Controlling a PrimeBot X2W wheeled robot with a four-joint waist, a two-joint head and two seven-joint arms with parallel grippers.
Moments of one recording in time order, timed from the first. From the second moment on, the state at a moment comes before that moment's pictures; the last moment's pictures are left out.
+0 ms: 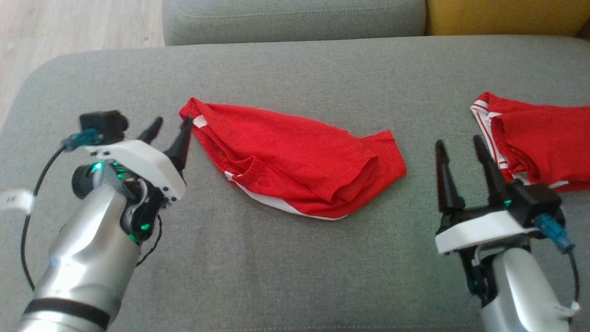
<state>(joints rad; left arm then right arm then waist) -0.63 0.27 -0.55 0.73 -0.78 -0.06 -0.08 -0.18 -0.05 0.07 0.25 0.14 0.13 -0.18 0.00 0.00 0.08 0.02</state>
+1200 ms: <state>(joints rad) -0.21 0.16 -0.37 0.39 -0.67 0.00 -0.25 -0.18 -0.06 0.35 0.37 0.34 0.13 0.07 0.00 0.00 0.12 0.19</state>
